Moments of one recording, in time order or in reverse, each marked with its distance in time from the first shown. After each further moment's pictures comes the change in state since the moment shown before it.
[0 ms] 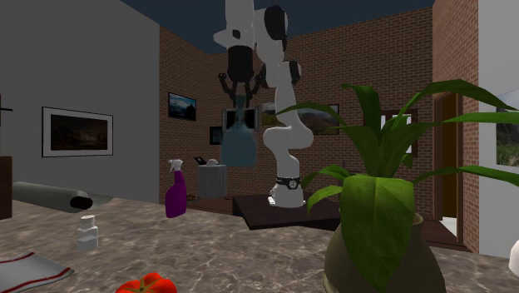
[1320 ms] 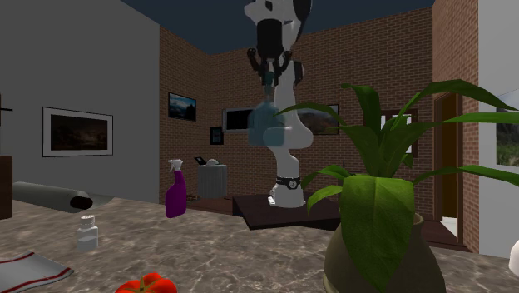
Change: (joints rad) arm 0.068 0.023 0.119 0.171 0.051 -0.165 0.158
